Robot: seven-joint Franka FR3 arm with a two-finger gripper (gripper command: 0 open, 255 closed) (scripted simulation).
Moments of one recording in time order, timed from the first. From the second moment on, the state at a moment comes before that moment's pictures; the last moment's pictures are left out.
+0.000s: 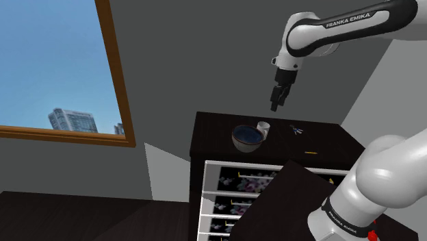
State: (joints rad) arm -0.08 -0.48 -0.23 -2.44 -0.07 1.87 -0.34
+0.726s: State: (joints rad) arm -0.12 -0.13 -0.38 -2.35 -0.06 2.13 -0.56
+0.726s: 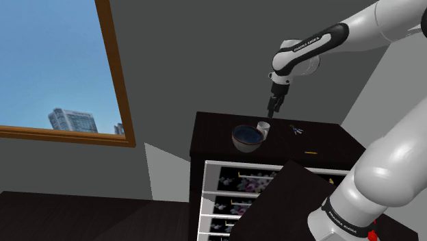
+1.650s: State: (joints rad) arm -0.26 0.42 -0.40 -1.99 0.18 2.29 -0.87
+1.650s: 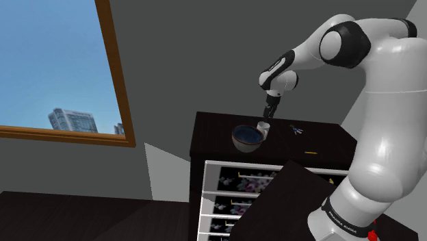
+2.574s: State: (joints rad) arm -0.39 0.75 -0.34 -1.72 0.28 2.34 -0.96
